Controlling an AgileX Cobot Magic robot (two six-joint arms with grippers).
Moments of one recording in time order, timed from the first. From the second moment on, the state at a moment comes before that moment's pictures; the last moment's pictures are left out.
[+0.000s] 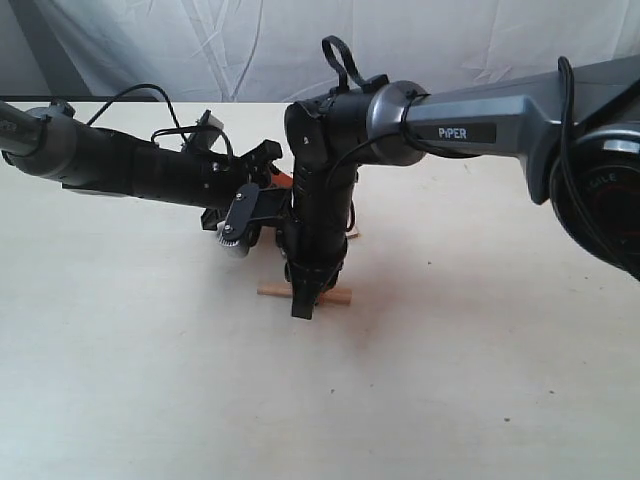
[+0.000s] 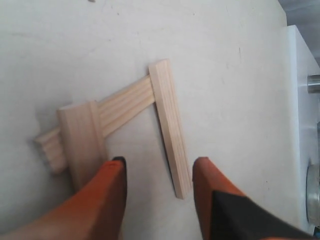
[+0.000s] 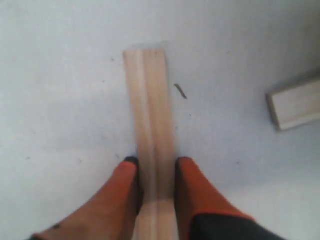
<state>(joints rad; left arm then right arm) -0.09 2.26 -1.28 -1.69 0.76 1.03 0.72 2.27 -1.64 0.14 0.99 -0.81</state>
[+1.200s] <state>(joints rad) -0.09 2.26 -1.28 -1.67 0.79 1.03 0.67 2.29 -1.66 -0.18 0.73 -1.07</state>
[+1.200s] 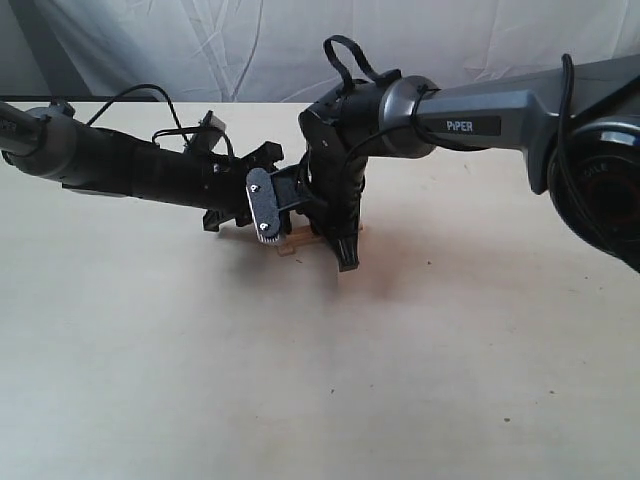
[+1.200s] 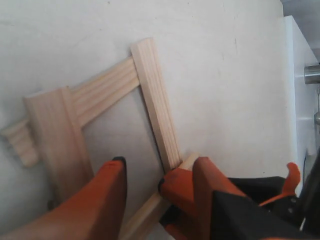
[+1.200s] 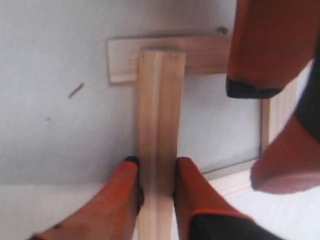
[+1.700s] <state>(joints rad) -0.09 2.26 -1.28 -1.67 0.79 1.03 0.67 2.28 -1.66 -0.17 0.72 -1.10</state>
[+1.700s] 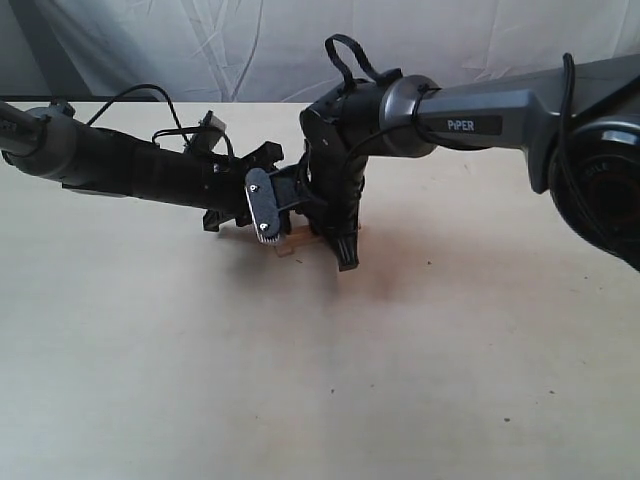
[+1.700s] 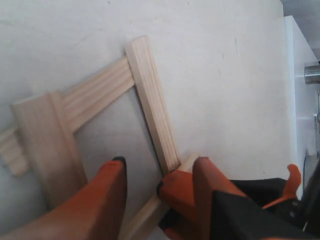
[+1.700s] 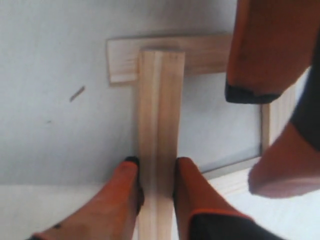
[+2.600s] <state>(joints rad) 0.09 2.11 -1.28 -1.34 0.89 0.80 0.48 2.14 -1.66 -0.06 0.85 -0.55</state>
